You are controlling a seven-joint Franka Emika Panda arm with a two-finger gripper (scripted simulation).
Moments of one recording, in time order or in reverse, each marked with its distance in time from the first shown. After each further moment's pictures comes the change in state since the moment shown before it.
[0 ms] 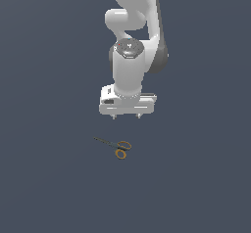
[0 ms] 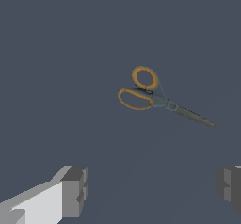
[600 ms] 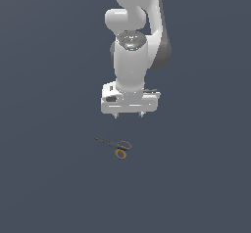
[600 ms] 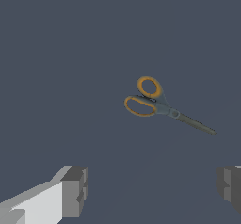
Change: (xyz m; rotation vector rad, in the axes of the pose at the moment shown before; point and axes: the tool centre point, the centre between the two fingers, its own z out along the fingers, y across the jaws) arm 0.008 -0.009 -0.017 0.015 0.035 -0.021
